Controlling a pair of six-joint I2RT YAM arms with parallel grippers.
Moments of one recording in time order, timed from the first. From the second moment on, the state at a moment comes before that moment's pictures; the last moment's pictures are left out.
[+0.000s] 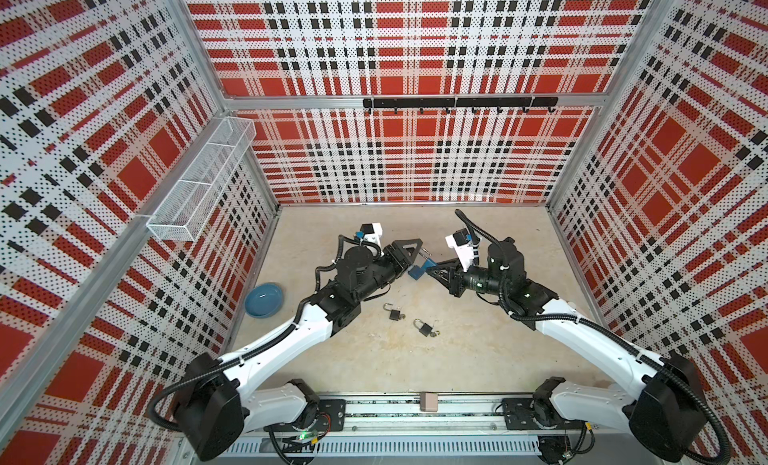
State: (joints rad) left arm -0.67 1.17 0.86 0.24 0.09 -1.16; right arm 0.60 1.20 0.88 0.00 -0.52 0.28
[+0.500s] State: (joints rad) left arm -0.63 1.02 0.91 -0.04 0.20 -0.64; right arm 0.60 1.20 0.99 -0.23 -0.76 0.29
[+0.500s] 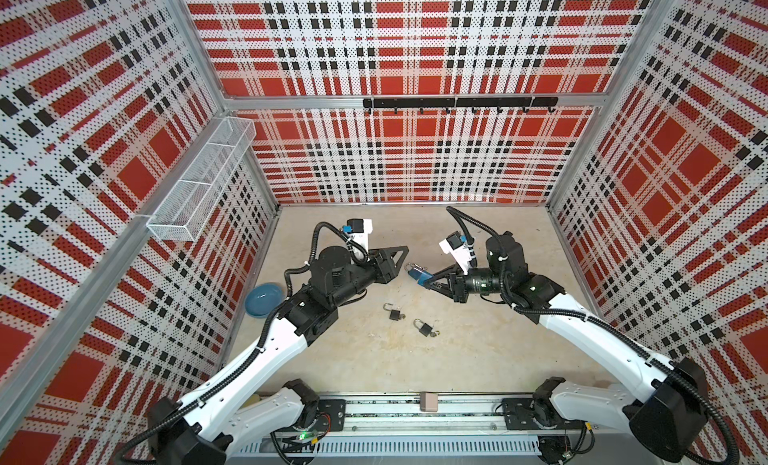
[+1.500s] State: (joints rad) left arm -0.58 1.00 0.84 0.01 0.50 -0.60; right arm 0.60 1.26 1.05 -0.28 -0.87 0.36
